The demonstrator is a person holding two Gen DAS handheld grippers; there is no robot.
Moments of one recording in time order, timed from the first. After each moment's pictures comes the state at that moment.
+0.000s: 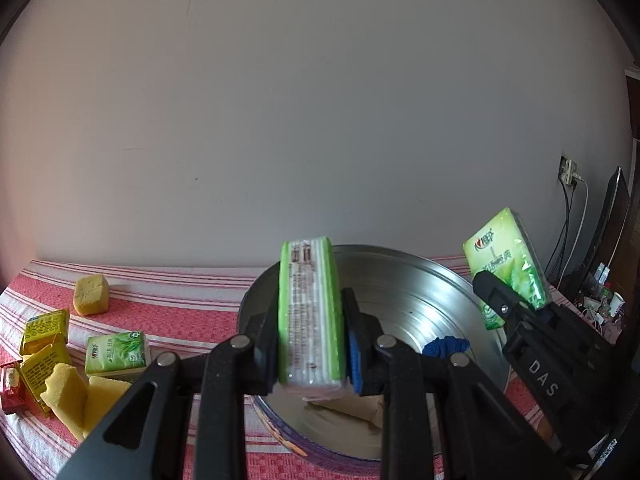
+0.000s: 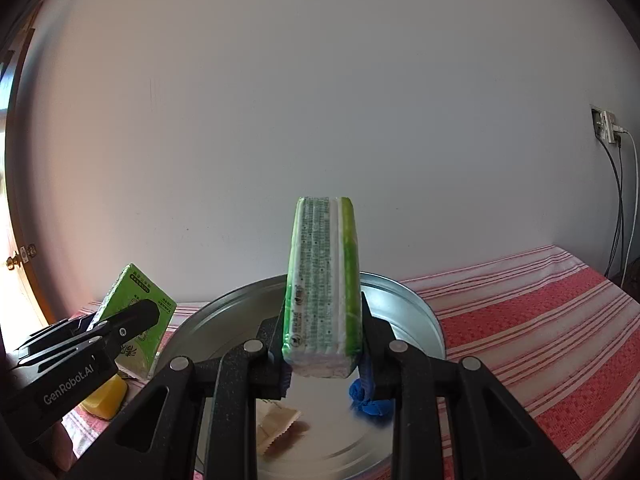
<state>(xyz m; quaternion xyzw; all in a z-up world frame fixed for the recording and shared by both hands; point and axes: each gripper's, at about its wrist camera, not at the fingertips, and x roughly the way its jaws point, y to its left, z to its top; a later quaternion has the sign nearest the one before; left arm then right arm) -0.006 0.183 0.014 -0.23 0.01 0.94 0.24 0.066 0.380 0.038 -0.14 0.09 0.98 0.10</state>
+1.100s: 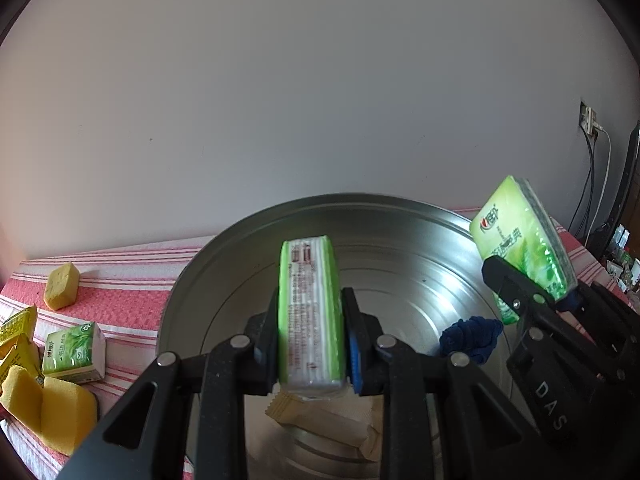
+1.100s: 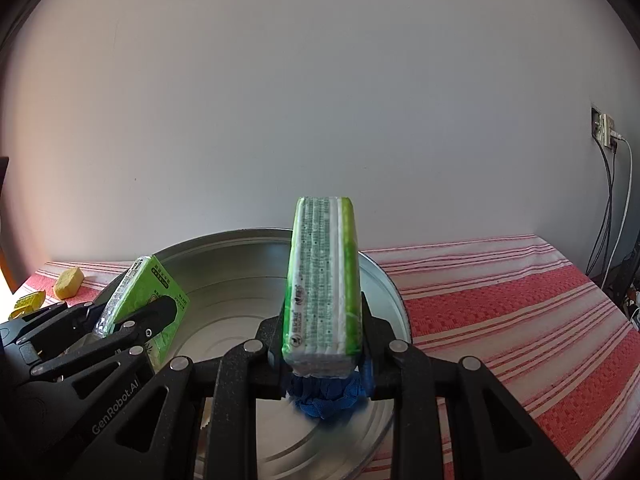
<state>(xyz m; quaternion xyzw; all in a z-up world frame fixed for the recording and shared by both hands) -0.042 0.246 -0.028 -0.29 0.07 0.93 0.22 0.033 0.402 0.007 -0.22 0.05 0.96 0.14</state>
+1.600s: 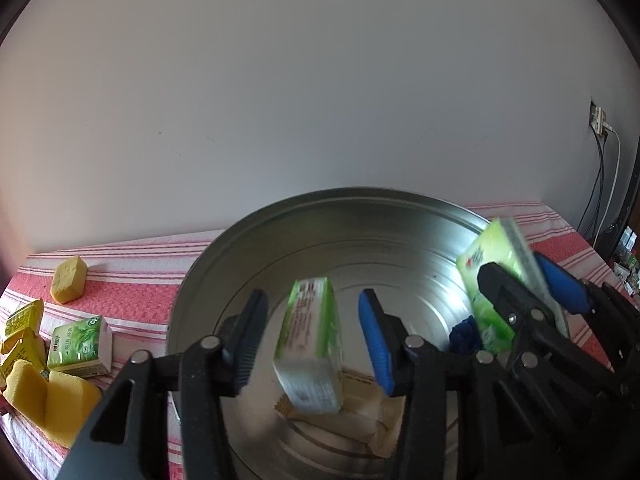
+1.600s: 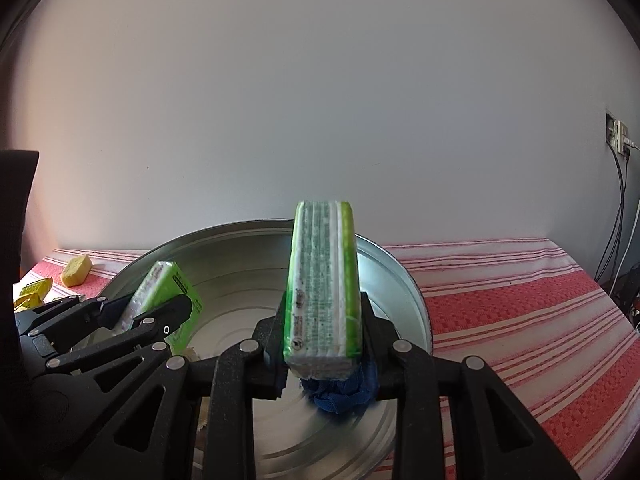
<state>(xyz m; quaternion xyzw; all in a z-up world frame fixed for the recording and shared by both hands) -0.040 0.247 -0.023 -0.29 0.07 0.94 0.18 0.041 0.412 0.006 -0.22 0.04 0.97 0.13</state>
